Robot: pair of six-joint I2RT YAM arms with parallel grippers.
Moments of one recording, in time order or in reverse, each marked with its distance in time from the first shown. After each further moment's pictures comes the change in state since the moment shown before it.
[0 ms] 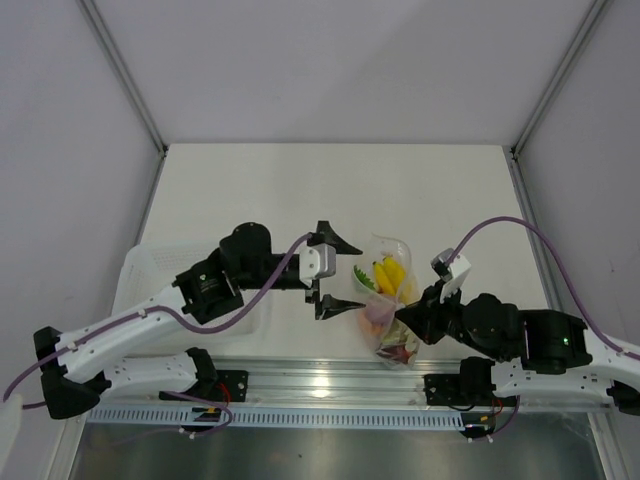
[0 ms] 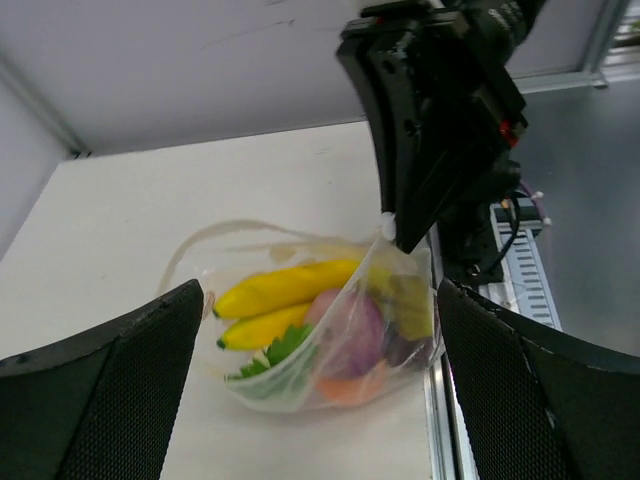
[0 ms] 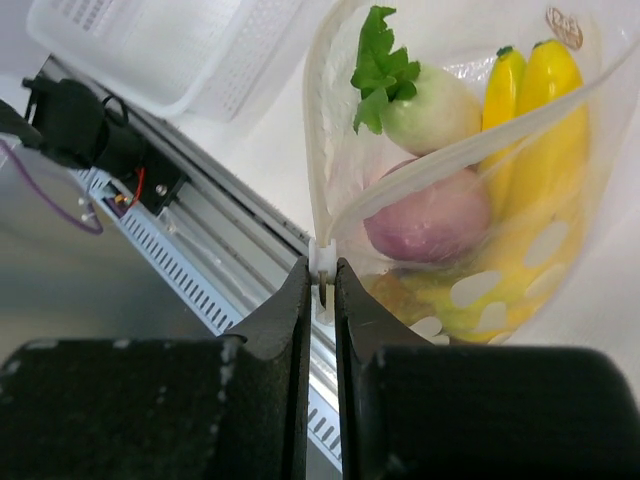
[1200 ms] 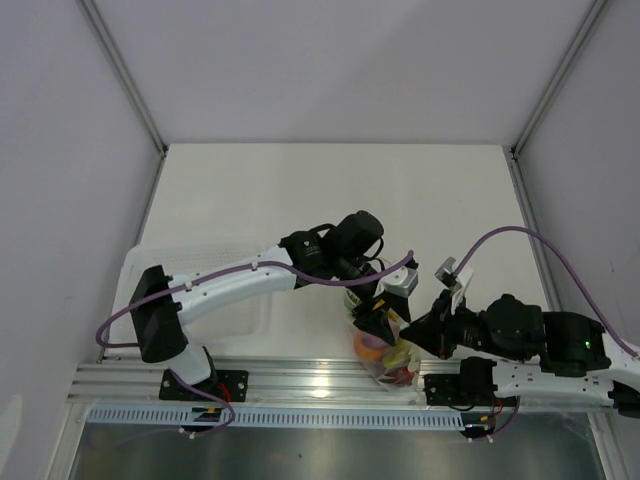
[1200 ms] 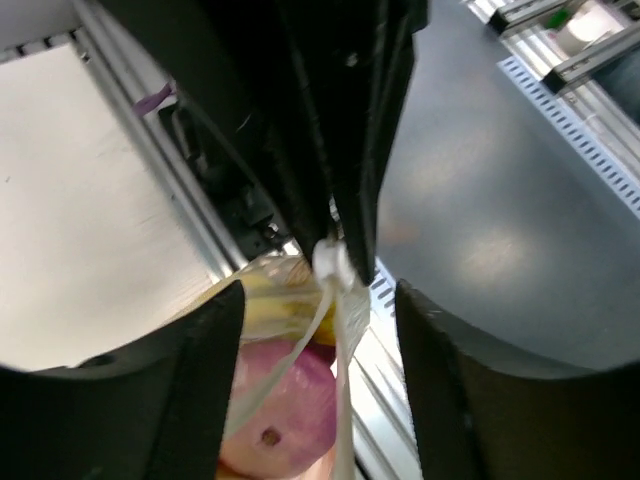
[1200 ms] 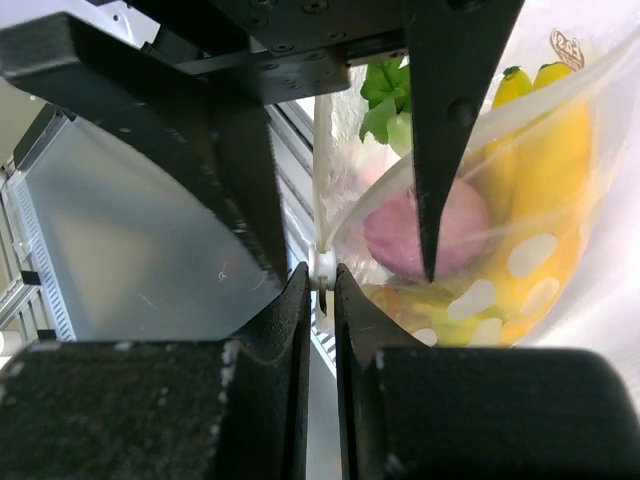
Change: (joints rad) left arm -0.060 0.618 0.386 -0.334 0.644 0.203; right arm 0.000 -0.074 0.030 -0.034 -0.260 -0.055
